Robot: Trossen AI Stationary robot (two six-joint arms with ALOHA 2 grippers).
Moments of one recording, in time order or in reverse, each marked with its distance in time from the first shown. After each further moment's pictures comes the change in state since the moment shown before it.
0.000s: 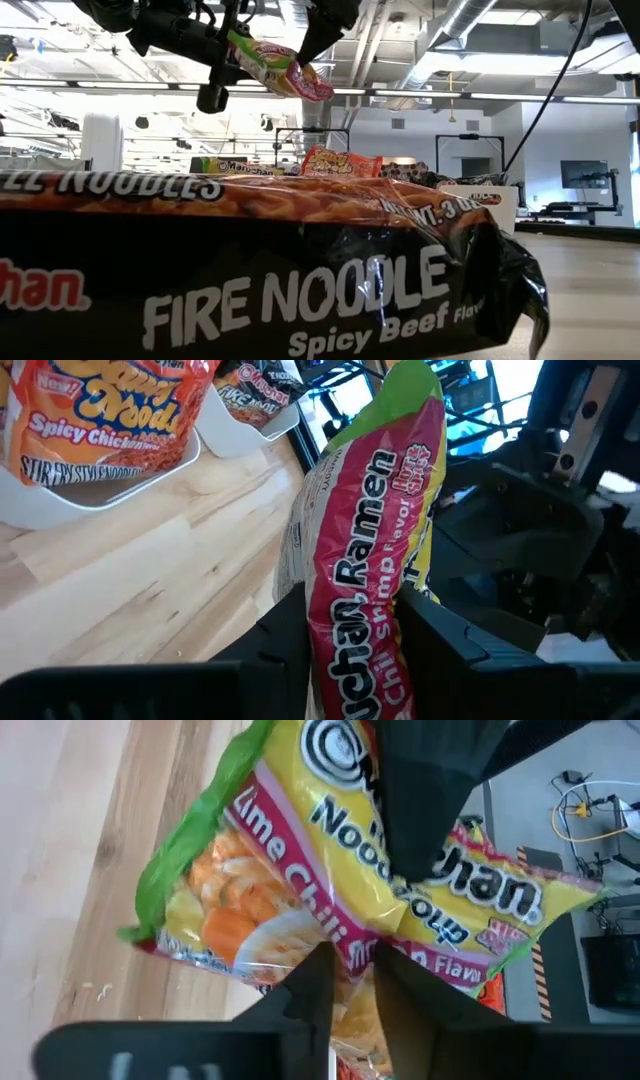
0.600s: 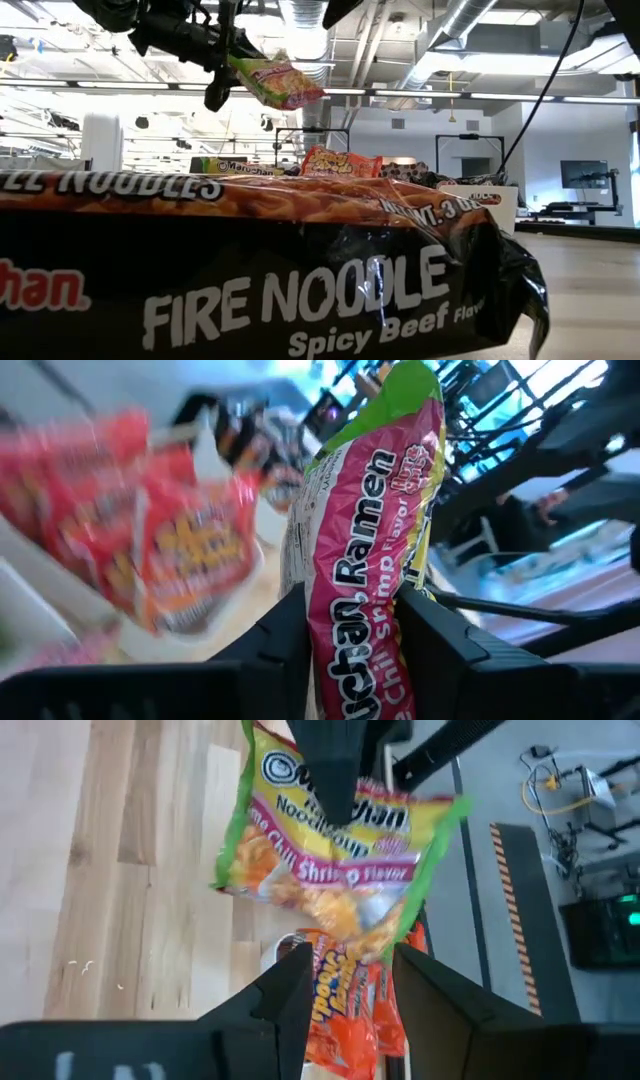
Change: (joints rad) left arm 0.128 -0.002 0.029 -0.013 -0.028 0.392; right arm -0.048 0.000 0.319 -0.313 0.009 0.024
